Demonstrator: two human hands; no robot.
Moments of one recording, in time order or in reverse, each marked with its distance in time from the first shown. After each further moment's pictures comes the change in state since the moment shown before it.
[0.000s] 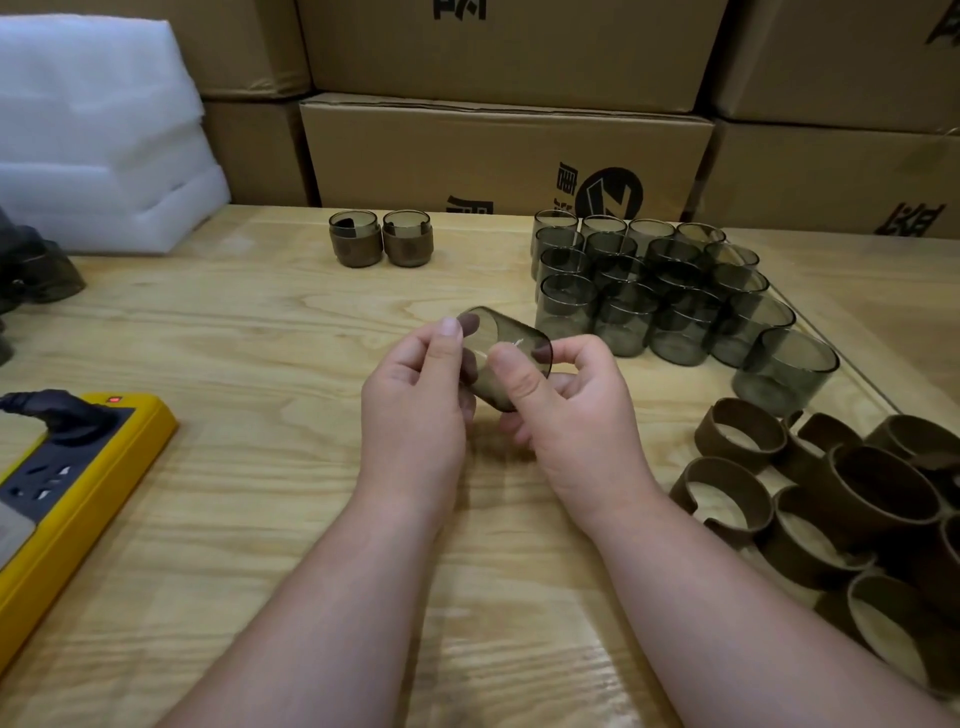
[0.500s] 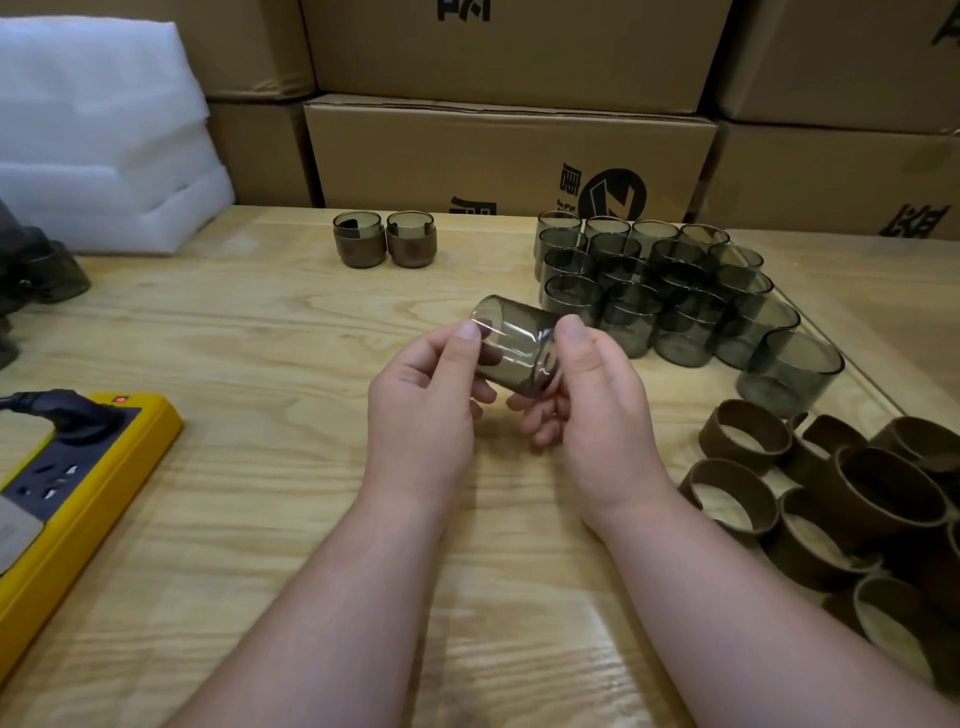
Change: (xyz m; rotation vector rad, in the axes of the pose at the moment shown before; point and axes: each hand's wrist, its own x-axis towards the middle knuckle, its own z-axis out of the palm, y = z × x) left_hand -0.002 0.000 0.001 0.007 -0.014 -0.012; right_hand 0.003 -0.002 -0.004 0.151 -0.002 0.014
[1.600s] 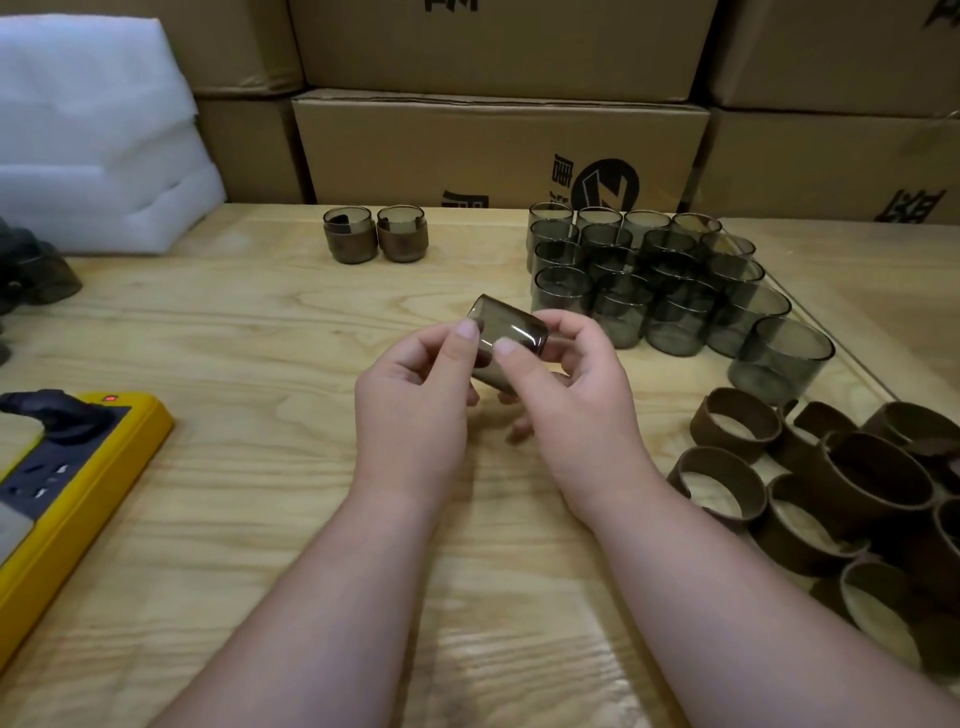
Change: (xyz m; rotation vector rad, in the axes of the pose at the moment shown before) left_hand -0.002 -0.004 -0.001 0.071 0.021 0.040; right_hand 0.001 0.008 -0.001 -0.128 0.026 -0.015
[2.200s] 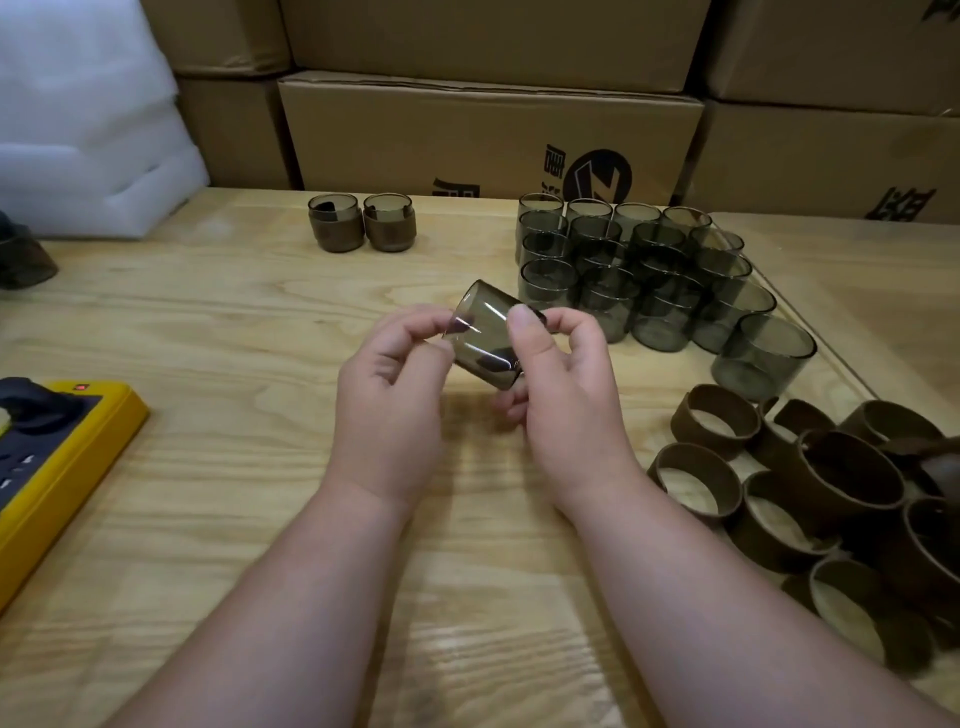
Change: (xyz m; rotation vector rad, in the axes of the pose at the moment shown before) left_hand 0.001 0.002 -0.002 0.019 -0.074 0.065; right_hand 0.004 -0.002 -0.003 0.115 -0.004 0.048
